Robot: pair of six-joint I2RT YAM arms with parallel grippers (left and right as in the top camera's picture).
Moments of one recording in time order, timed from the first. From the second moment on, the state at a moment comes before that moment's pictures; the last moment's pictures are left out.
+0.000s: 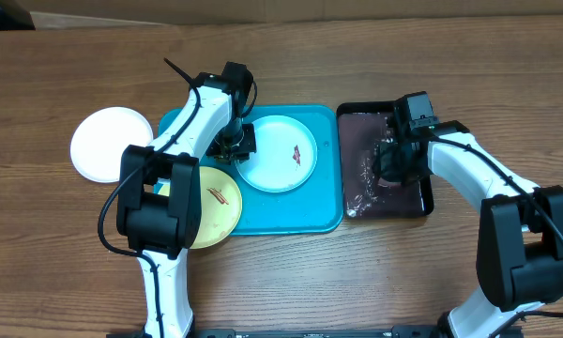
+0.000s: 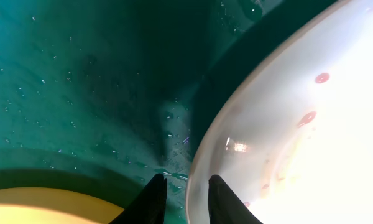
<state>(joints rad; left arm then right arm) -0.24 2.18 1.67 -1.11 -0.02 -0.39 0.18 1.83 1.12 -0.63 -0.03 0.18</state>
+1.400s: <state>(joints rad) -0.24 2.17 1.66 -1.09 -0.01 -0.36 0.22 1.79 1.36 -1.00 -0.06 0.19</state>
